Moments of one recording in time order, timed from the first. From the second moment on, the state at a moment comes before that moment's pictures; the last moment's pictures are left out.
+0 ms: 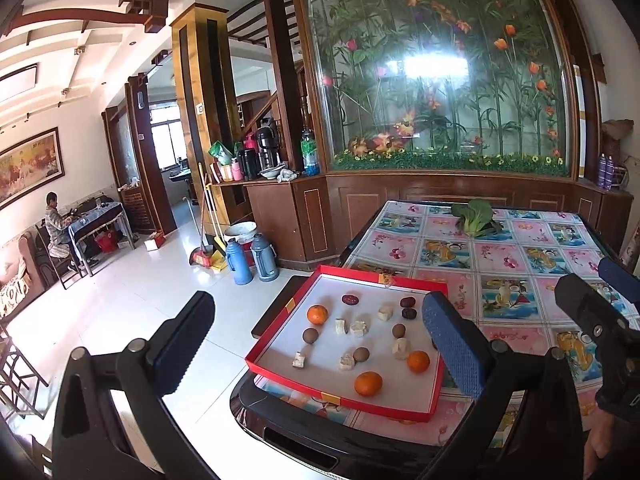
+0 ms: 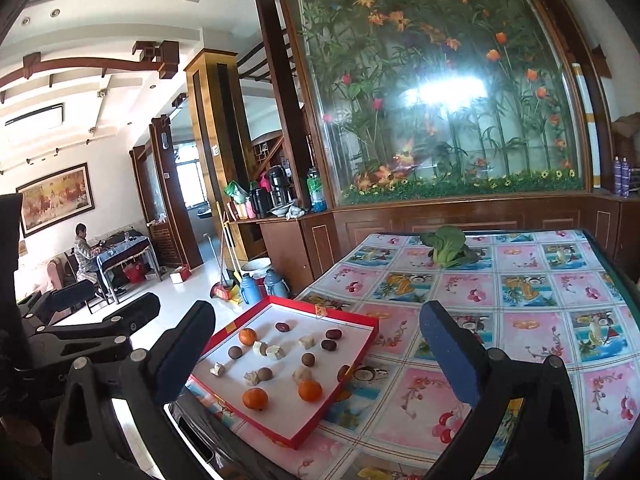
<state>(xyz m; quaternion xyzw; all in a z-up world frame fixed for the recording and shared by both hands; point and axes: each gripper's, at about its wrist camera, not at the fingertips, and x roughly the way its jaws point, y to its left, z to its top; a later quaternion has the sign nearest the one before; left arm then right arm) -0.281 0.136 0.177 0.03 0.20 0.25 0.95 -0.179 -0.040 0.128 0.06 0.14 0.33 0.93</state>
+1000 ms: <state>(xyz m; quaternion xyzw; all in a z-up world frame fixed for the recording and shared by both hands) -0.213 0.179 0.130 0.00 0.26 0.25 0.93 -0.140 0.003 0.079 0.03 0.19 0.30 0.93</state>
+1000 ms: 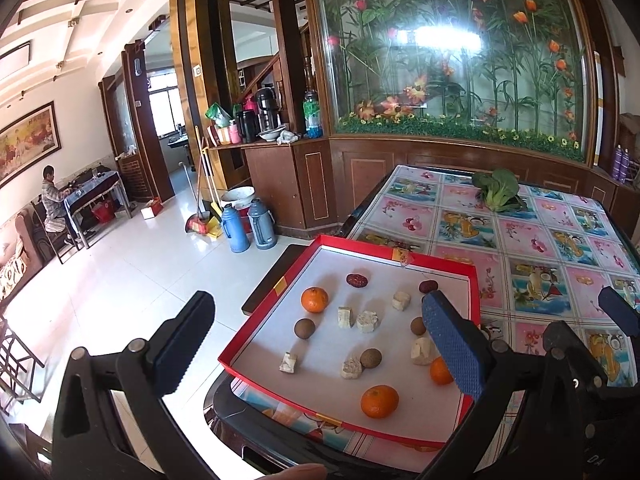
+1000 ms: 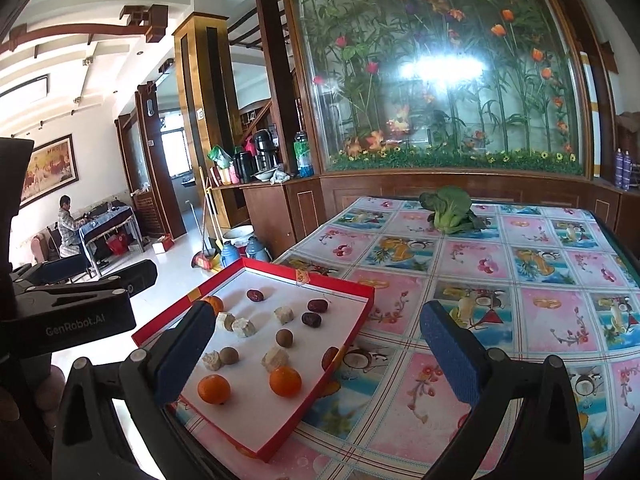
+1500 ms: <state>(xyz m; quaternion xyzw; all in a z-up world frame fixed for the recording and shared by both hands) -0.220 0.206 0.136 -0.02 0.25 0.27 0.93 -0.144 0.025 0.094 0.01 0.18 0.31 0.93</state>
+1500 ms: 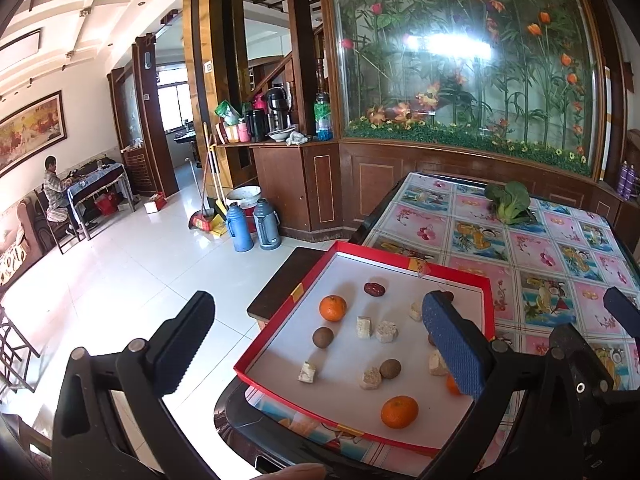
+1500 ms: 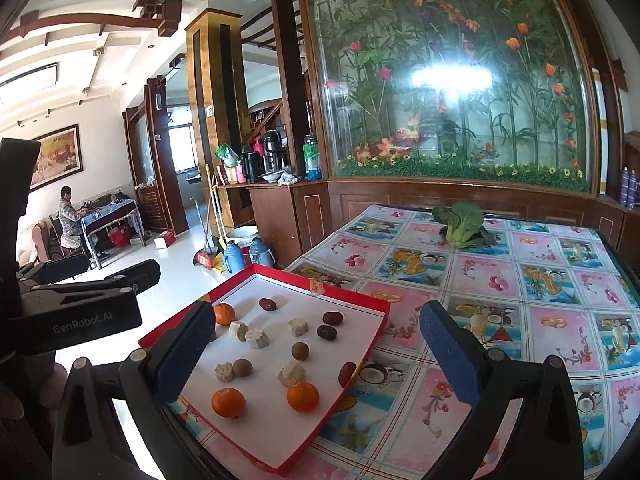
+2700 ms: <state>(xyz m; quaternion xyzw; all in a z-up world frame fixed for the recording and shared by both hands) -0.228 0.239 0.144 -0.04 0.24 0.31 0.92 -0.161 0.053 0.117 -0.02 0.13 0.34 0.93</state>
